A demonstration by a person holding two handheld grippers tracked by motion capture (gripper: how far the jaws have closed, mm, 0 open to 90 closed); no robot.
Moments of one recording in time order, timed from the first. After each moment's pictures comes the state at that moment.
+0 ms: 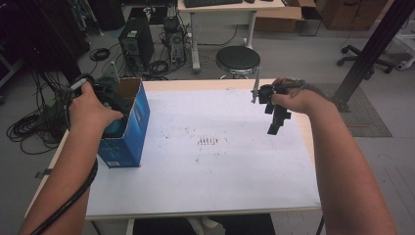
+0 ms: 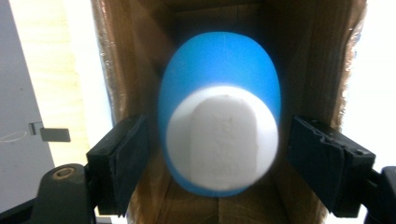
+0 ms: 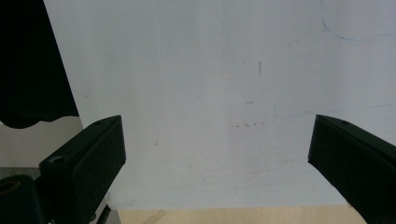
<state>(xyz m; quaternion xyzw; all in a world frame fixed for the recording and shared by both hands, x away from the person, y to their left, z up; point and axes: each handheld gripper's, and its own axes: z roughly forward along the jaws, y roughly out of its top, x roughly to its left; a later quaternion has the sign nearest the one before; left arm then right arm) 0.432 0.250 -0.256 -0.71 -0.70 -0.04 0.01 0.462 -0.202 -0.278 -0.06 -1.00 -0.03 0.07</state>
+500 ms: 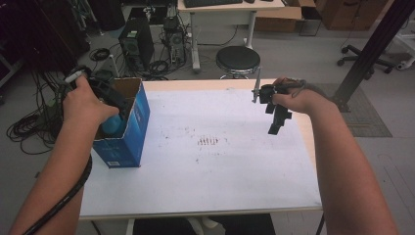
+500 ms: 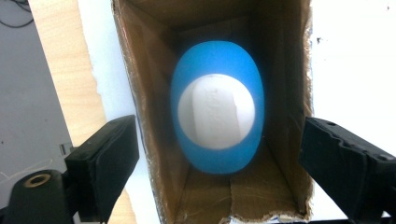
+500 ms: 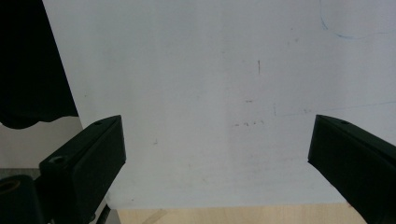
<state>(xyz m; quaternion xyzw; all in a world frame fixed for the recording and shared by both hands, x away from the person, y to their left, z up) 0.422 0.248 -0.231 -0.75 -0.65 -0.07 -0.01 0.462 -0.203 -0.278 -0.06 -1.00 -0.02 0.07</state>
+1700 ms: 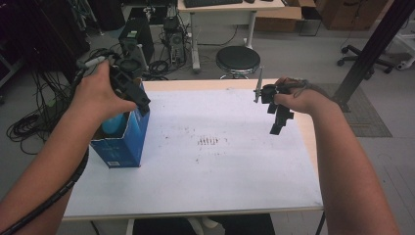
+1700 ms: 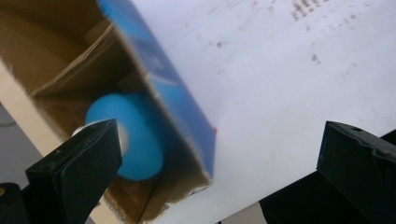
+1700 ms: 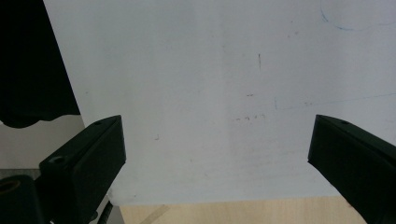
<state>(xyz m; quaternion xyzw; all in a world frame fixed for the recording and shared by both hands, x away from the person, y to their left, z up) 0.402 0.165 -0.182 -0.88 -0.47 -0.07 -0.04 0.459 -0.208 -0.275 -0.07 -1.00 -0.02 0.07</state>
